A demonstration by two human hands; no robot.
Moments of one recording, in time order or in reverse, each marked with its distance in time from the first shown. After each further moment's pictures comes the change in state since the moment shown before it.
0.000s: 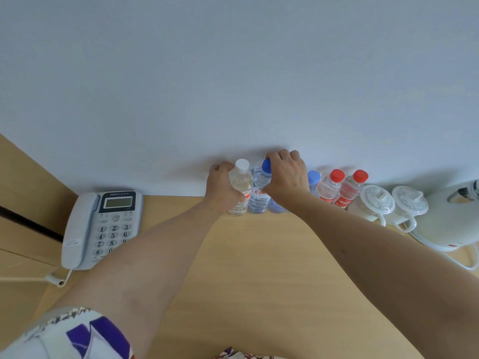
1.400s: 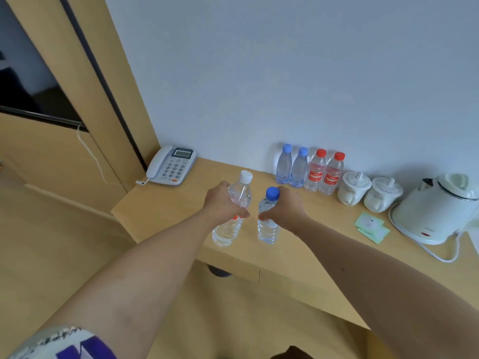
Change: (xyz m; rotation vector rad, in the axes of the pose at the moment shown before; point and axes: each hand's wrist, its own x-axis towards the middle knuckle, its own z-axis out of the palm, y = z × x) left_hand -0.320 0.086 0.002 -0.028 0.148 -0.319; right_hand -0.263 0.055 -0.057 0.712 -0.332 -0.016
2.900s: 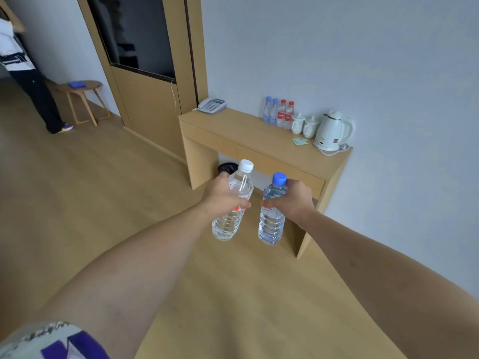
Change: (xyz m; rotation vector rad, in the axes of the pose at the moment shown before) left_hand -0.839 0.129 0.279 -0.098 0.315 -0.073; right_hand -0.751 0.293 -0.252 0.075 -0.079 -0.260
